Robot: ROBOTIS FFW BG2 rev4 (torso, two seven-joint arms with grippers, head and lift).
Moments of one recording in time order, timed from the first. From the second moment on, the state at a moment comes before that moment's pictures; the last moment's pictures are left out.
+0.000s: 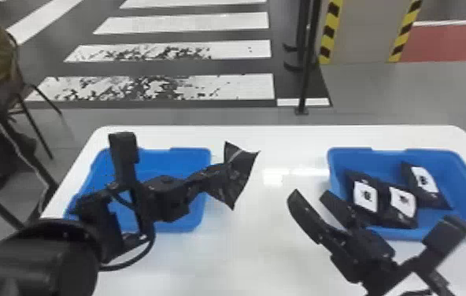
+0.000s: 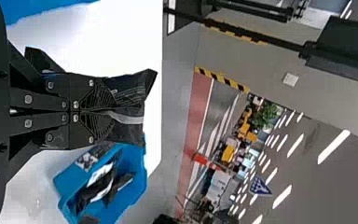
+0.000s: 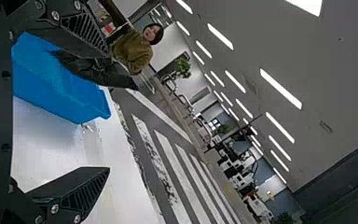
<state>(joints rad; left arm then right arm) 0.14 0.18 0.06 -2.07 0.42 0.82 -0.56 0.45 -0.09 0.13 -2.02 -0.61 0.21 0.37</state>
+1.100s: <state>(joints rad) 0.11 0.20 -0.13 -2.07 0.52 0.84 -0.55 0.28 -0.09 0.11 -1.89 -0.71 0.26 0.38</state>
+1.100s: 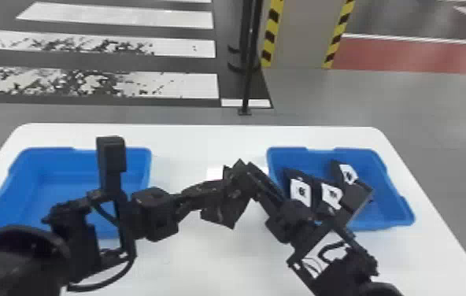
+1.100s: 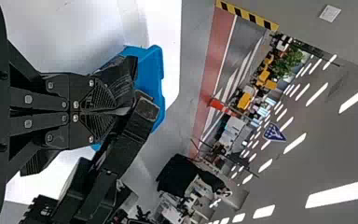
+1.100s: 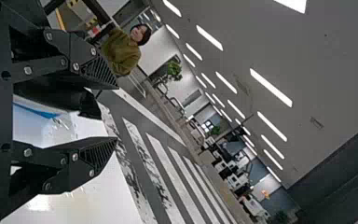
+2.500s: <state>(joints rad) 0.32 0.16 0.00 -2.14 0.66 0.75 -0.54 0.06 -0.16 -0.22 -1.60 -0.48 0.30 0.39</state>
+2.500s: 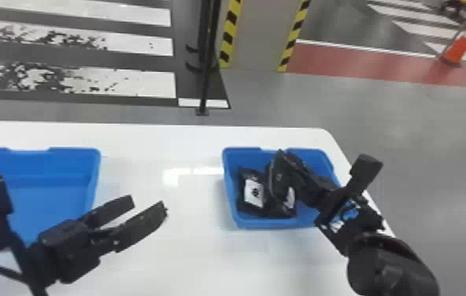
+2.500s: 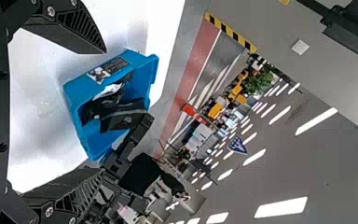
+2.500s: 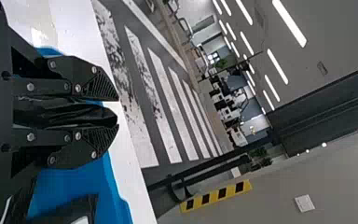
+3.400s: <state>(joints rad) 0.67 0.07 0.27 -2.17 0.49 0.19 -0.52 0.58 -0.01 -0.26 -2.07 -0.16 -0.08 0.28</state>
